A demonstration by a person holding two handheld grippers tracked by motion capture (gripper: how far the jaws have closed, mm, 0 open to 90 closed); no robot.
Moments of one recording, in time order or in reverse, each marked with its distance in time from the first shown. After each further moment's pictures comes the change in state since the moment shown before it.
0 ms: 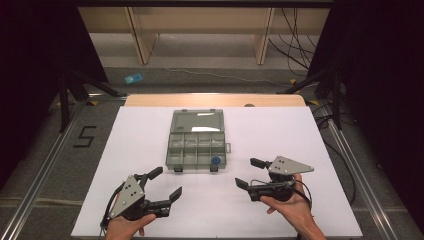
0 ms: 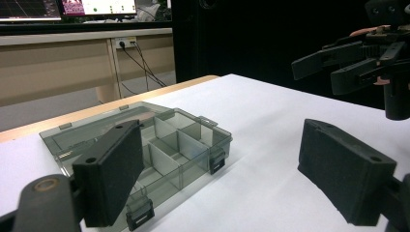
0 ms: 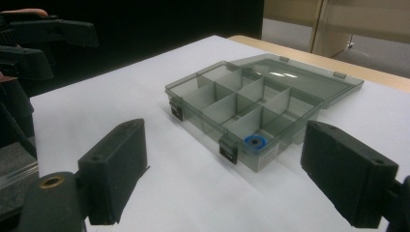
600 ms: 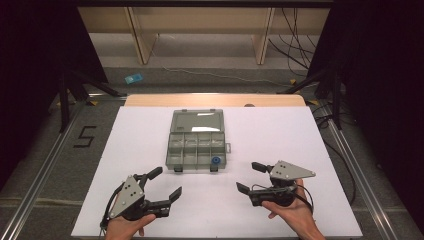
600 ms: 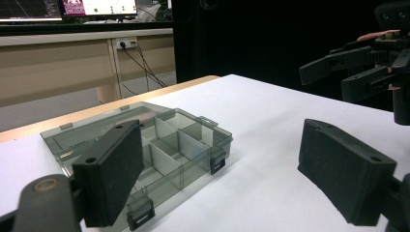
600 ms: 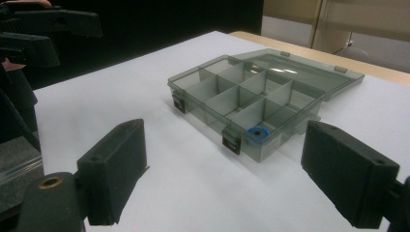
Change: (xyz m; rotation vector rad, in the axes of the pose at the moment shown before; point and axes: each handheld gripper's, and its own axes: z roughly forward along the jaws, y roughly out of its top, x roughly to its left) left arm 0.000 -0.001 0.000 -0.012 -0.006 -0.004; right arm 0.005 -0.007 -0.006 0.011 -0.005 -0.007
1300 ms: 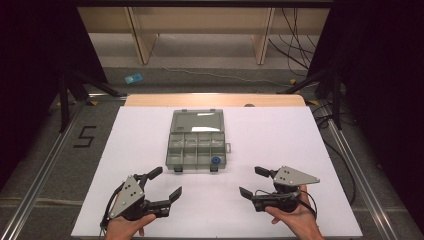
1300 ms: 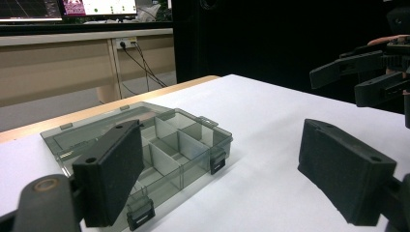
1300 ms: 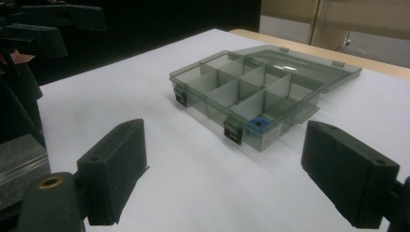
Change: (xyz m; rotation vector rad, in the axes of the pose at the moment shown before) left arm 0.000 0.000 0.000 -0.001 0.000 -0.002; right arm 0.003 -0.009 -0.010 -0.009 -0.026 -0.019
